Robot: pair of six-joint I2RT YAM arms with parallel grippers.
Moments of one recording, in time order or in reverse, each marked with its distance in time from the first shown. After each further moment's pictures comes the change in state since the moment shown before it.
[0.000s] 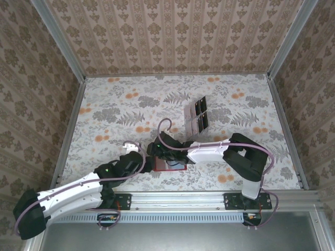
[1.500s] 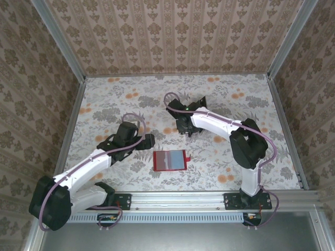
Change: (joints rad) left arm 0.412 0.353 0.282 0.071 0.355 0.209; right arm -0.334 0.084 0.490 -0.967 0.252 -0.551
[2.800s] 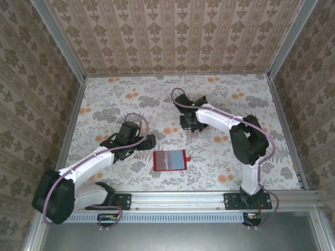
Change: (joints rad) left arm 0.004 0.071 0.001 0.029 0.021 0.008; right arm -0.095 0.023 -0.021 0.101 -0.114 -0.026
